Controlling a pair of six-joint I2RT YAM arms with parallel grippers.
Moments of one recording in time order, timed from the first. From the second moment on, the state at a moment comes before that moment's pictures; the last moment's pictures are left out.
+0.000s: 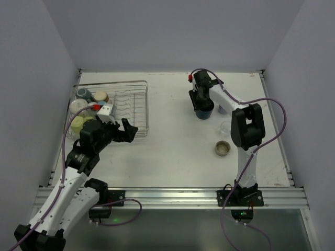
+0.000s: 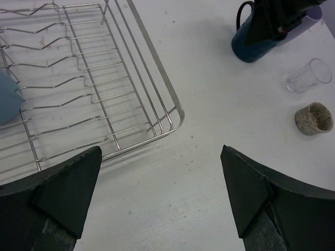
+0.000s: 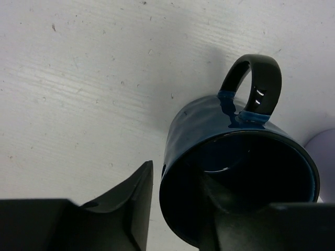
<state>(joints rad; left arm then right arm) -0.32 0.66 0.64 -0.33 0.15 -0.28 0.35 2.09 1.72 -0.76 0.02 0.03</state>
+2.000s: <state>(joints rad) 0.02 1.39 1.03 -0.29 -0.26 -0.38 0.51 1.20 1.05 -0.26 -0.28 0.31</state>
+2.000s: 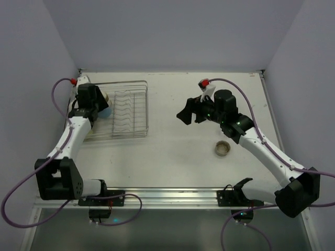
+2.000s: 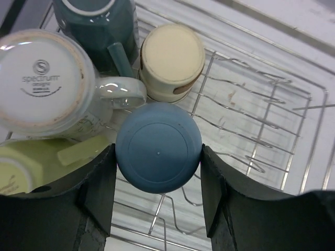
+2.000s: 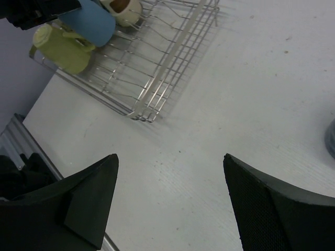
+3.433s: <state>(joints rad) -0.23 0.79 0.49 0.50 0.68 -1.03 0.79 1.20 0.74 0.65 -0.35 0.95</state>
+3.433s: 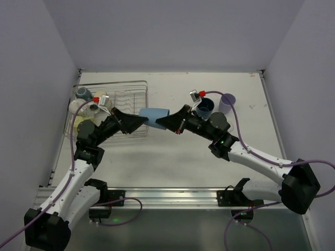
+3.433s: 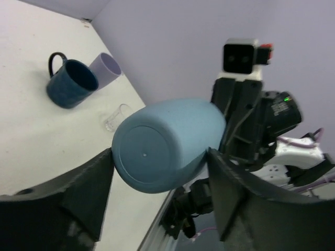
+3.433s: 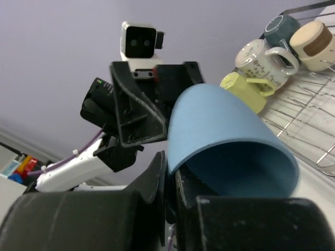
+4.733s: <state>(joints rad) -0.45 0.44 0.61 -0.40 0.26 -0.33 0.17 1.83 1.94 -1.07 0.22 0.23</state>
